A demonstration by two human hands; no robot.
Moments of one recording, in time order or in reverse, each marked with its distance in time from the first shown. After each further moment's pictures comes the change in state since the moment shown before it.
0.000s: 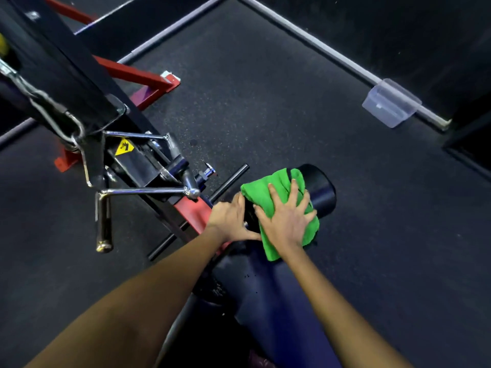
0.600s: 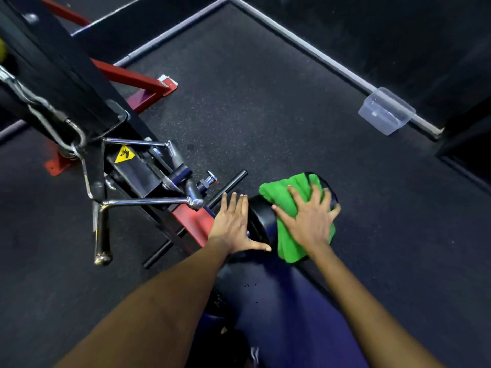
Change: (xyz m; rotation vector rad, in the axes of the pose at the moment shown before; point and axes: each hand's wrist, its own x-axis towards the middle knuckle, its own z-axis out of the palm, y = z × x) left_hand 0.008 0.002 0.008 0.137 0.006 0.045; right_hand 0.031 0.038 -0.014 -0.130 0.049 0.011
